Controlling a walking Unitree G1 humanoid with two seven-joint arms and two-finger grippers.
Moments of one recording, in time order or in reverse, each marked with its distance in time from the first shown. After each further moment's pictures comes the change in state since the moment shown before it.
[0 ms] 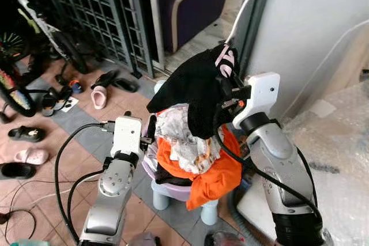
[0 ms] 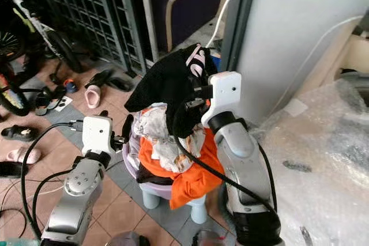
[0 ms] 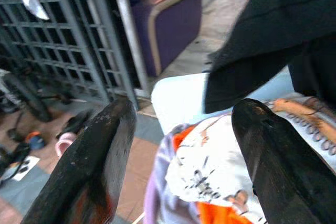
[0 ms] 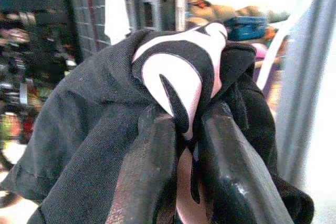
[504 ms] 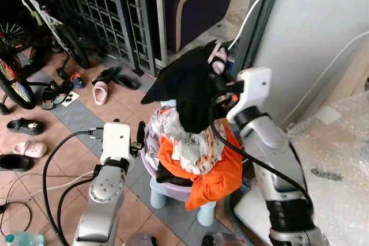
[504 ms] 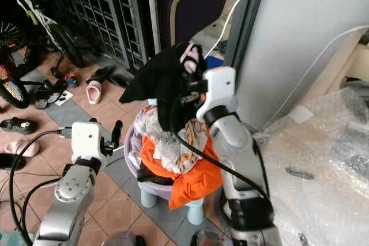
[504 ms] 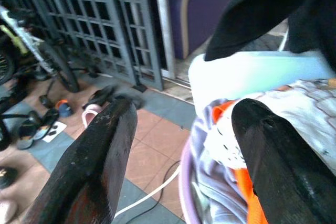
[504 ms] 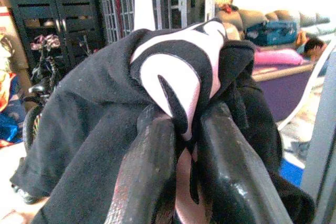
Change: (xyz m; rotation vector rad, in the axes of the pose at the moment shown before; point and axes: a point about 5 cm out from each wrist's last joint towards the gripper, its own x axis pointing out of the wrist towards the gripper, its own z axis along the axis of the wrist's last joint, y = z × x) left arm -0.011 0.010 -0.011 -0.007 0.069 0.043; right arm 0.007 0.004 0.000 0.074 -0.038 0.068
